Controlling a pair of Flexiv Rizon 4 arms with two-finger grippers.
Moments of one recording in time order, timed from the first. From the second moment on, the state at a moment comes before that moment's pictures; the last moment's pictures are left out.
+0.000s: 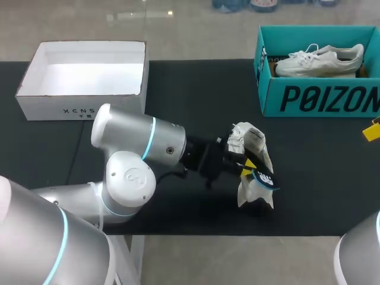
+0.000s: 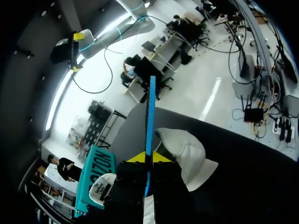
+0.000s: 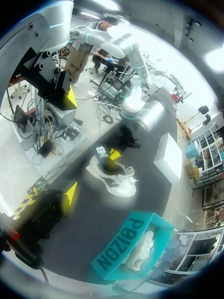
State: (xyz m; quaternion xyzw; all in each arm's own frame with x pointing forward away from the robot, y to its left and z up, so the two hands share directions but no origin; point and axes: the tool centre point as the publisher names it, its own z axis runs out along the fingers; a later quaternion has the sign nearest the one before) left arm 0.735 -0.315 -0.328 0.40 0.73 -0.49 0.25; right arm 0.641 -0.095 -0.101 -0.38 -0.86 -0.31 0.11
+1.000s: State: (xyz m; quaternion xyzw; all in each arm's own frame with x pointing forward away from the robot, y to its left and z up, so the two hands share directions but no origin) left arm 0.775 -0.316 -0.352 0.42 0.74 -0.45 0.25; right arm 0.641 -0.095 -0.101 -0.38 -0.86 -0.31 0.11
